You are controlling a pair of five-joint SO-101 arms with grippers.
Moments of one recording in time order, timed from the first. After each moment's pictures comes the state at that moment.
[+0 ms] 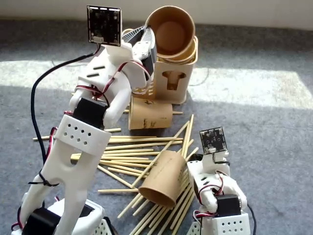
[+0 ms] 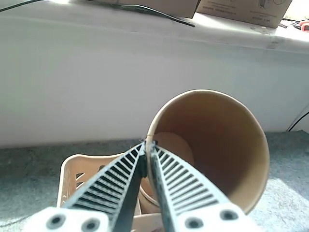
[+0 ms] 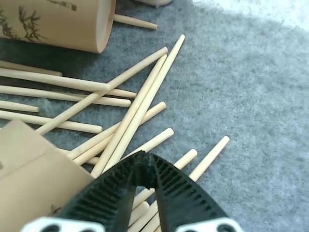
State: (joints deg) left arm 17.5 -25.8 13.9 28.9 17.6; right arm -11.3 -104.4 95.5 62.6 8.1
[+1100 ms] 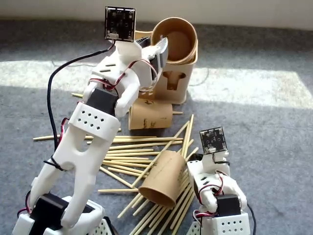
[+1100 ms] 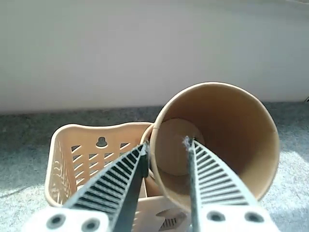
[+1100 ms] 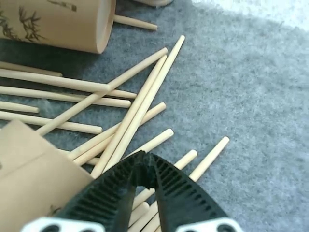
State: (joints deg) left arm 17.2 -17.1 13.7 28.9 18.2; right arm -11.3 -104.4 95.5 62.5 8.1
